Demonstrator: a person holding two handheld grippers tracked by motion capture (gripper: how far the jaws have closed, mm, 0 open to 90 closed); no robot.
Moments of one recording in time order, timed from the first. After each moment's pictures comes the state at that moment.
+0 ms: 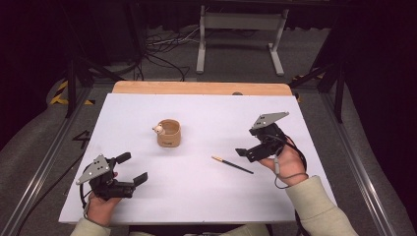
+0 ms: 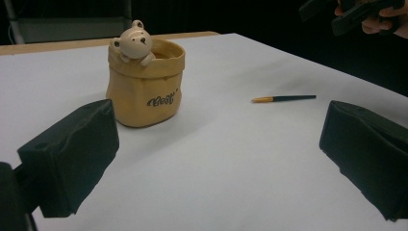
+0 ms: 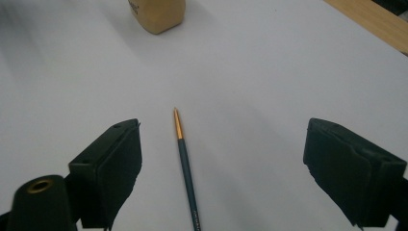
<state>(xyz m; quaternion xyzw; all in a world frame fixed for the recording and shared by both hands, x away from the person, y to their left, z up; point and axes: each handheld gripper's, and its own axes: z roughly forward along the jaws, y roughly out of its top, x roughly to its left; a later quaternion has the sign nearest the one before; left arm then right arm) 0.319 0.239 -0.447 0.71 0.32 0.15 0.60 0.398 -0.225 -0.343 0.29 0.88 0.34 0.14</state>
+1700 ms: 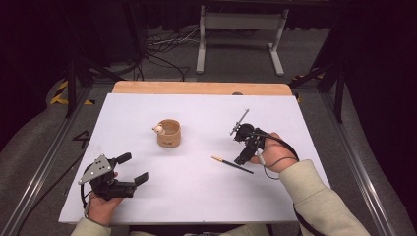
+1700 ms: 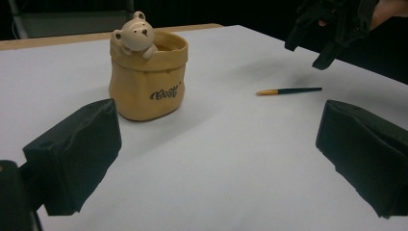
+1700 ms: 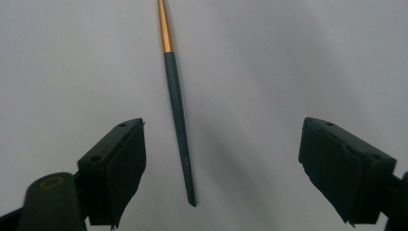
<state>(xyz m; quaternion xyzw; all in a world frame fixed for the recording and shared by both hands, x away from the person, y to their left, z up) 0.319 0.237 -0.448 0.72 0.32 0.15 0.59 0.439 -0.185 -0.382 0.28 0.95 0.10 0.04</state>
